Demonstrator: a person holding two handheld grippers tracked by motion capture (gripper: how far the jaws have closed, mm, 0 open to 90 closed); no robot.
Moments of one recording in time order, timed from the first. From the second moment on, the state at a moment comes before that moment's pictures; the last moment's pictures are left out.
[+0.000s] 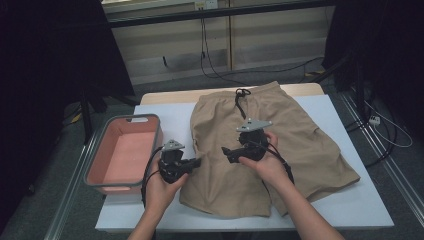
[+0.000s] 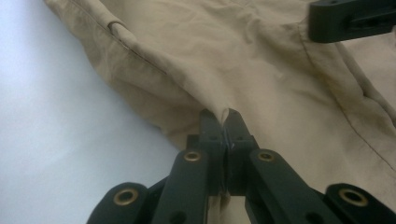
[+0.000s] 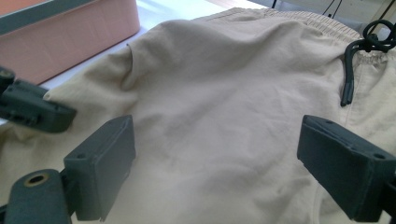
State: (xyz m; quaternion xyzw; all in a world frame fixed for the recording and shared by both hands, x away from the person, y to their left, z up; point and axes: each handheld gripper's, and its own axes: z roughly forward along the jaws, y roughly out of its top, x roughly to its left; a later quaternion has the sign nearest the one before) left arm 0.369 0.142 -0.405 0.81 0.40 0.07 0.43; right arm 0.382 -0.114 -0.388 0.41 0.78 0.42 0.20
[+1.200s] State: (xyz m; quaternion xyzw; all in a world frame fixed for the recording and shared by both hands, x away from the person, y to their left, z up) left arm 0.368 0.118 -0.408 0.82 0.37 0.07 0.43; right arm 0.412 -0.056 -0.400 0.39 0.79 0.44 0.18
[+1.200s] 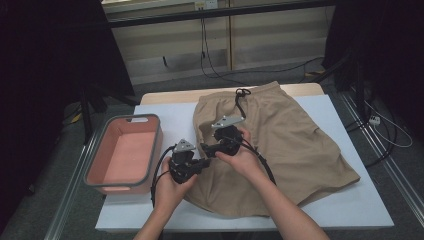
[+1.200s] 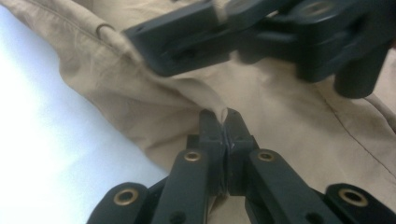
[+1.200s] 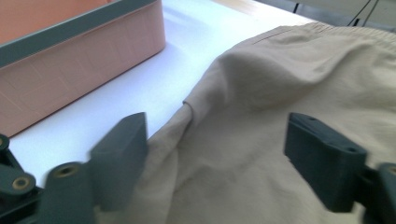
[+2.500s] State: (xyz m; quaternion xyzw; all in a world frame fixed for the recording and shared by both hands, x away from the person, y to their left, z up) left arm 0.376 0.138 -0.399 0.80 0.37 0.07 0.47; right arm 0.425 -0.098 -0.382 0.42 0.77 0.45 0.18
